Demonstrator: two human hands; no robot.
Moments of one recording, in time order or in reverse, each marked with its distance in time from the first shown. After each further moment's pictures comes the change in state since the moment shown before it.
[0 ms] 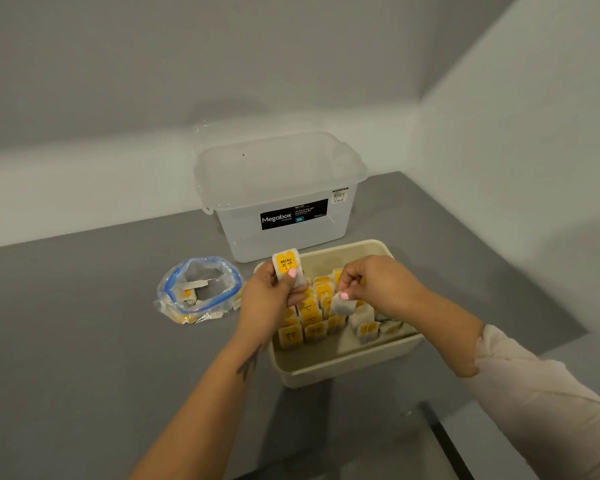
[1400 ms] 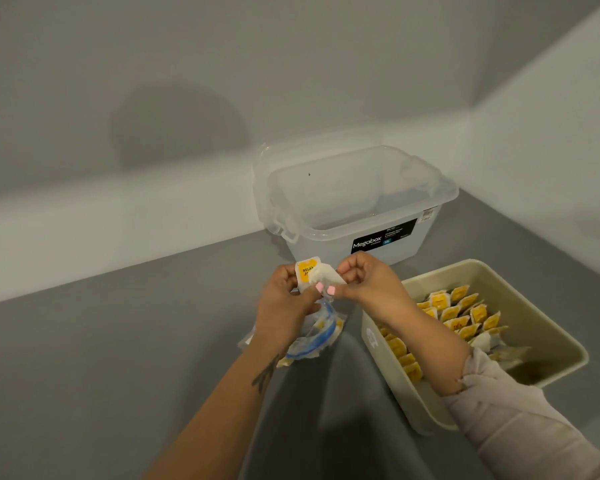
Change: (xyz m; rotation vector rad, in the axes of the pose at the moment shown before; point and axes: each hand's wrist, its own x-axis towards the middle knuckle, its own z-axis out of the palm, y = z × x) left_hand 0.085 -0.002 -0.151 0.003 -0.079 0.045; right_hand 0.108 -0.147 0.089 0.678 0.310 0.121
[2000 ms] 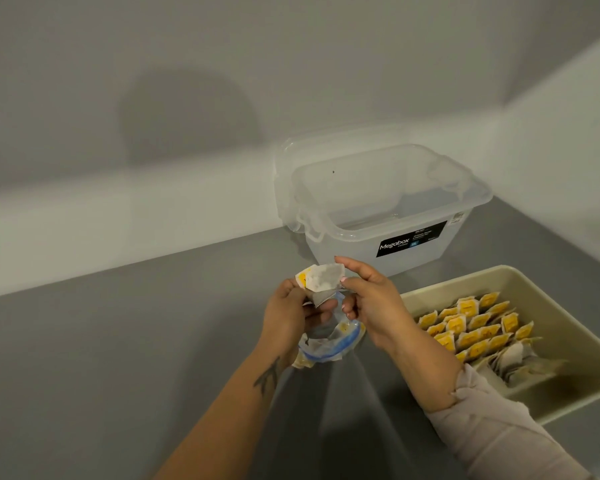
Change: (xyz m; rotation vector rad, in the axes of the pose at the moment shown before) left_hand 0.001 -0.003 -0.028 -0.276 -0.012 -0.274; right_hand 0.001 -0.003 0.047 0.453 0.017 0.208
